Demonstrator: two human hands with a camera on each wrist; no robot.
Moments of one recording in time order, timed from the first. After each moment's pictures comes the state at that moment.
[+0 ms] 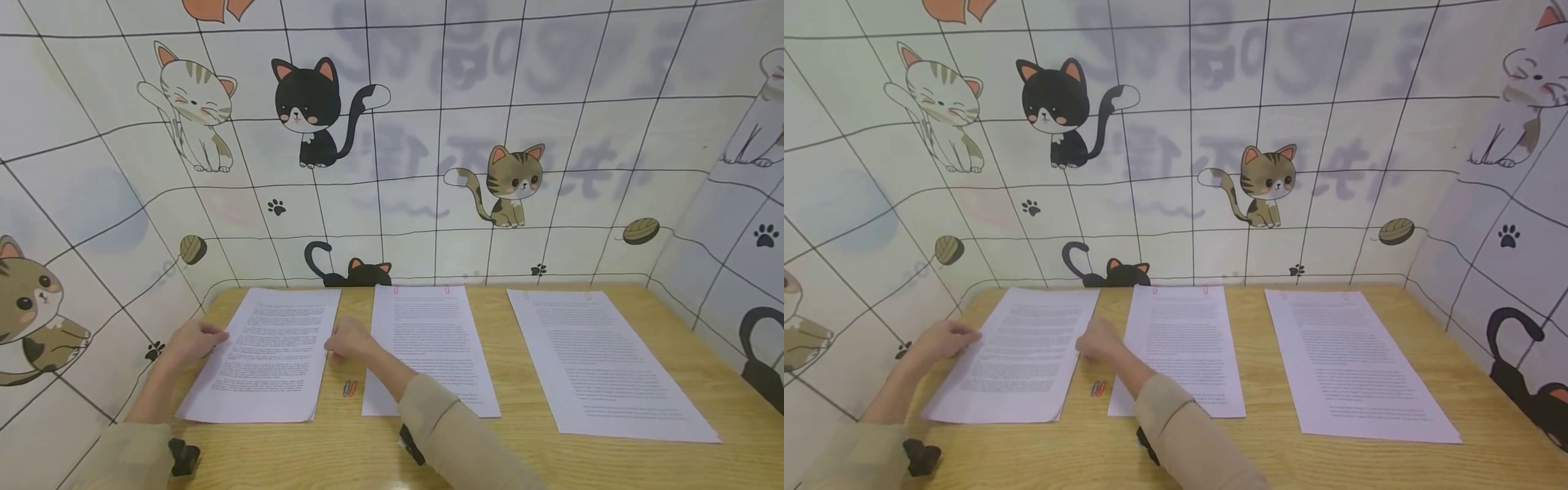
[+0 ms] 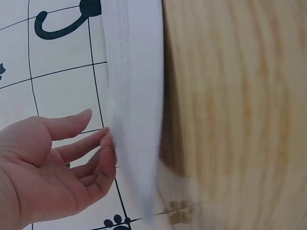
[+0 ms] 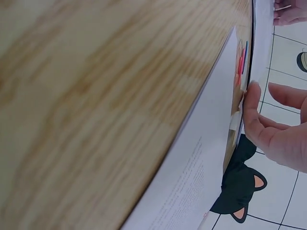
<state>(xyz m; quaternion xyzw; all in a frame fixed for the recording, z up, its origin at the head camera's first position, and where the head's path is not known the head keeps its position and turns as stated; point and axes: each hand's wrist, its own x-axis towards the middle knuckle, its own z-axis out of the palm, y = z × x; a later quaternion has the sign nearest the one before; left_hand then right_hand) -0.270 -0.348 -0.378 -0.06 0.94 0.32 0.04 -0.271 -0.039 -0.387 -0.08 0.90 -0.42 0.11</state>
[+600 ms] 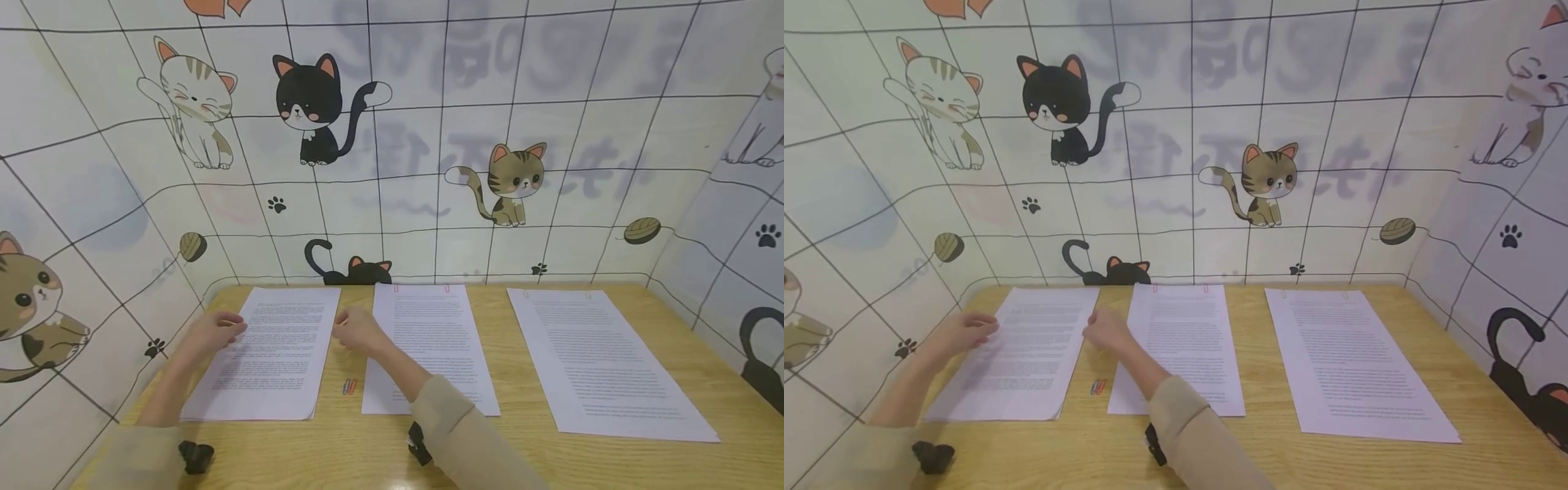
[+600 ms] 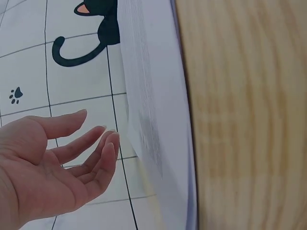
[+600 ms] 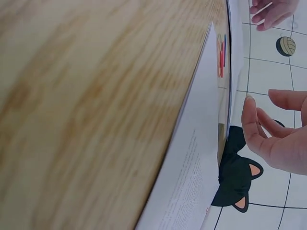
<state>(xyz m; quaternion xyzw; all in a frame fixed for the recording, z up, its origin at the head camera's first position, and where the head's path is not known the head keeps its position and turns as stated) -0.267 -0.317 -0.373 -0.03 0.93 0.37 0.03 -0.272 -0.018 -0.383 -0.12 0.84 -0.51 0.09</state>
